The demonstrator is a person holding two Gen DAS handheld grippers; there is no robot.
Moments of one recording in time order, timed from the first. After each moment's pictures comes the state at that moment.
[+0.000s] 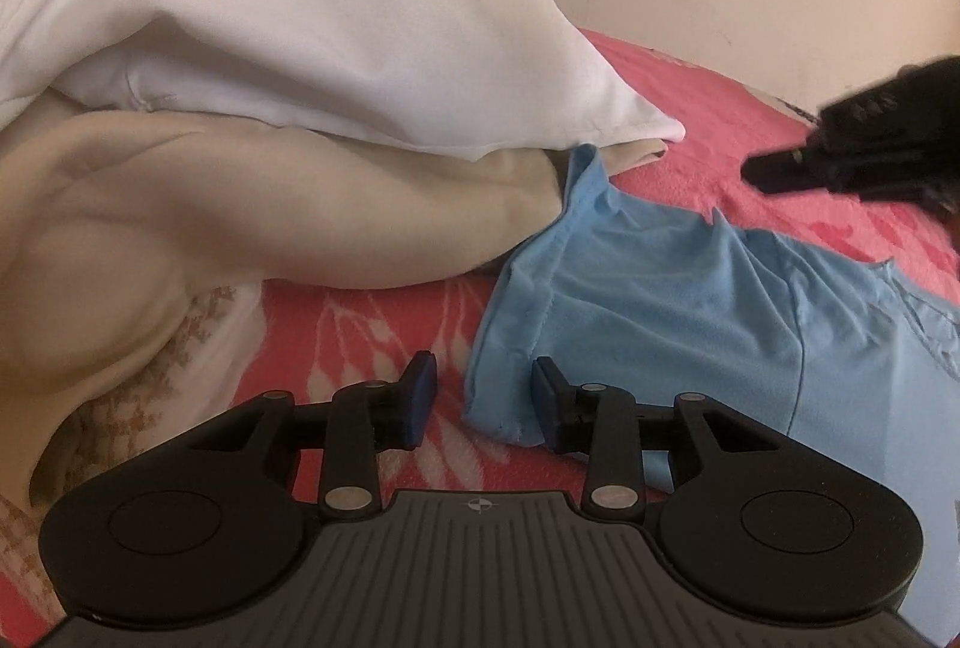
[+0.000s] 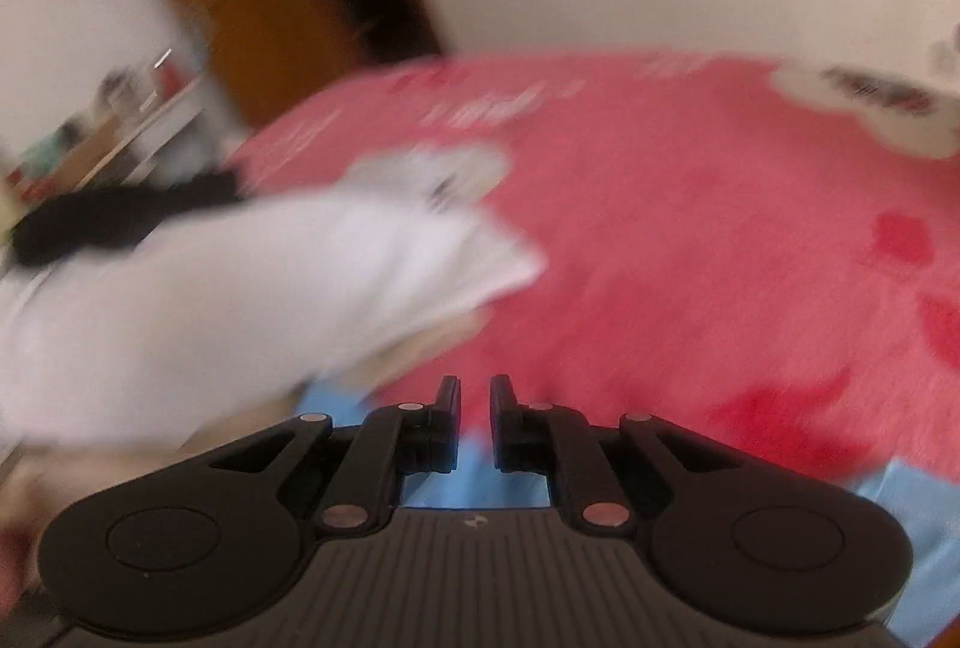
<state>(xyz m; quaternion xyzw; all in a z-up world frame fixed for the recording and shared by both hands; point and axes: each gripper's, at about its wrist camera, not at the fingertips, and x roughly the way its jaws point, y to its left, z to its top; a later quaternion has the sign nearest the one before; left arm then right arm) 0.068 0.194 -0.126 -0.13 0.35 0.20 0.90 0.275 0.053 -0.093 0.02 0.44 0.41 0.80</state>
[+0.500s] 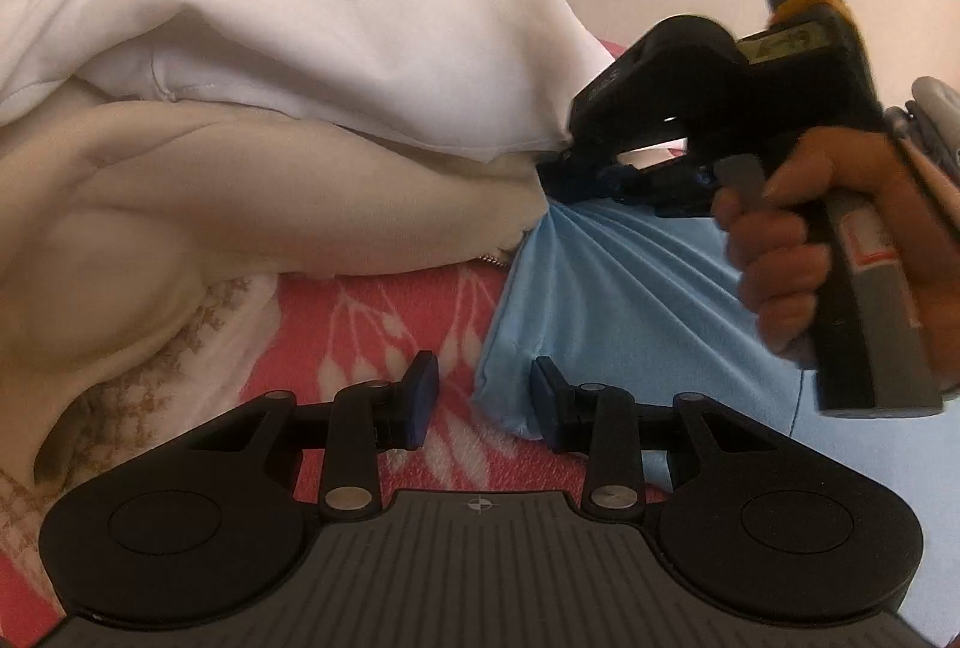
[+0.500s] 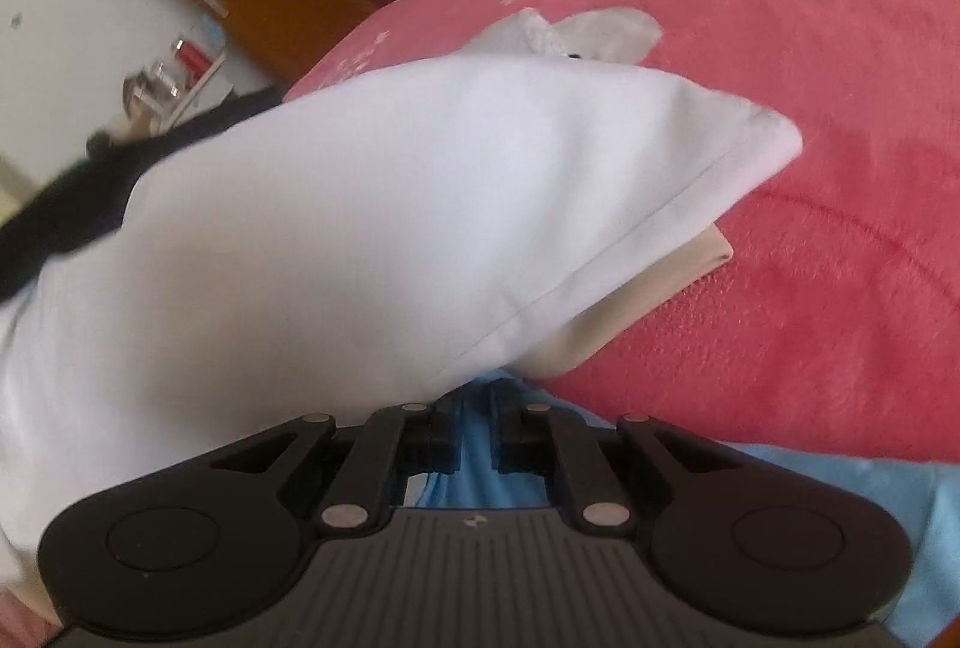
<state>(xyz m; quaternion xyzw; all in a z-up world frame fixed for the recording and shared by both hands) 0.063 0.187 -0.125 -0.13 0.34 0.22 0.90 0.285 0.150 -0.148 0.13 0.51 0.41 0.75</state>
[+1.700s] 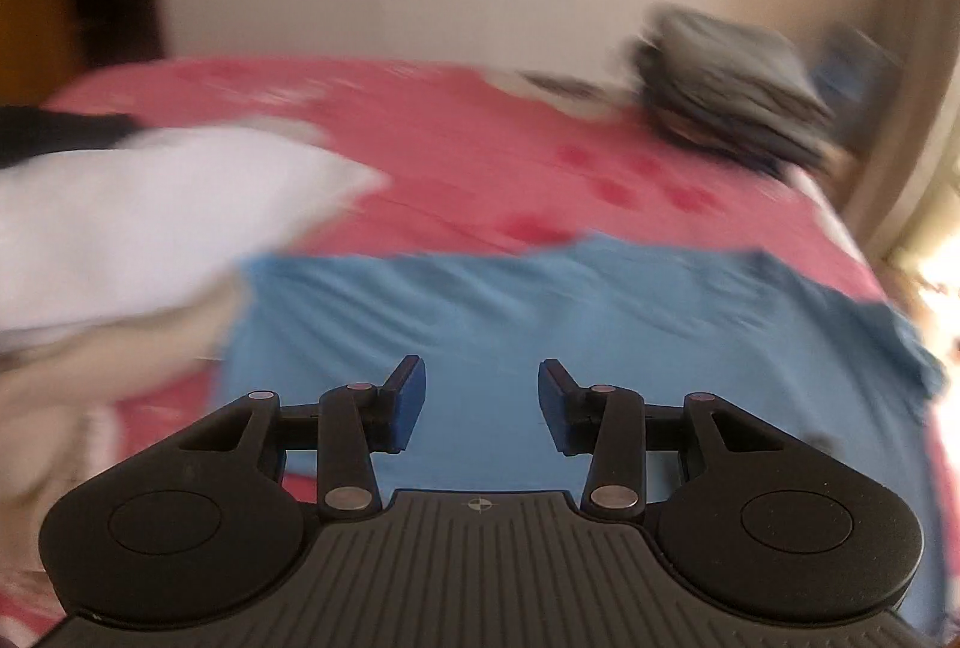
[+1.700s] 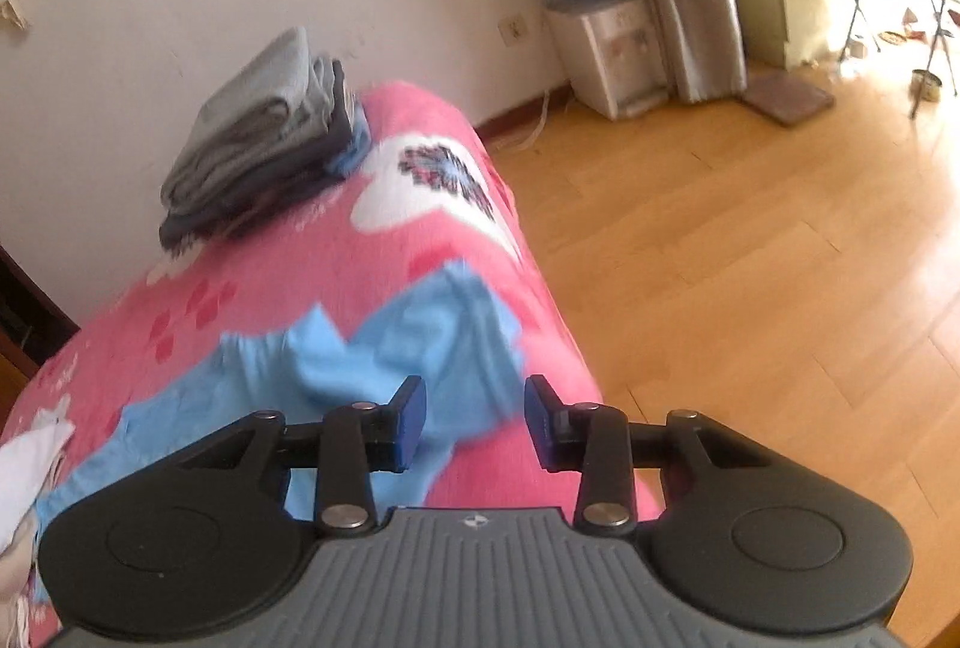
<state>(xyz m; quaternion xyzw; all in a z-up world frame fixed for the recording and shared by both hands) 0.084 0.067 -0.005 -0.06 0.41 -0.01 0.91 0.098 -0.459 -0.095 0.24 0.36 -0.04 0.90</state>
